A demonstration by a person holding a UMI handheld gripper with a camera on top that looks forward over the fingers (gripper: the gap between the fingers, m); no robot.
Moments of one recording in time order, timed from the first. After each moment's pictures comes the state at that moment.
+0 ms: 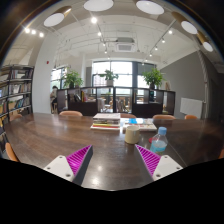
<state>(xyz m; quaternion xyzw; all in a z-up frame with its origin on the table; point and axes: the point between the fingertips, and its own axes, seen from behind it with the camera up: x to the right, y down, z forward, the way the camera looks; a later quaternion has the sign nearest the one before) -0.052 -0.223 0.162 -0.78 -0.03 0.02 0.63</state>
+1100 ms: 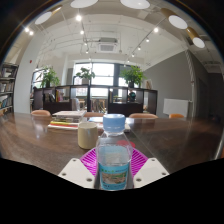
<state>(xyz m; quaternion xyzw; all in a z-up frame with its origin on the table) 0.137 -0.066 0.081 -0.76 0.04 -0.06 0.64</state>
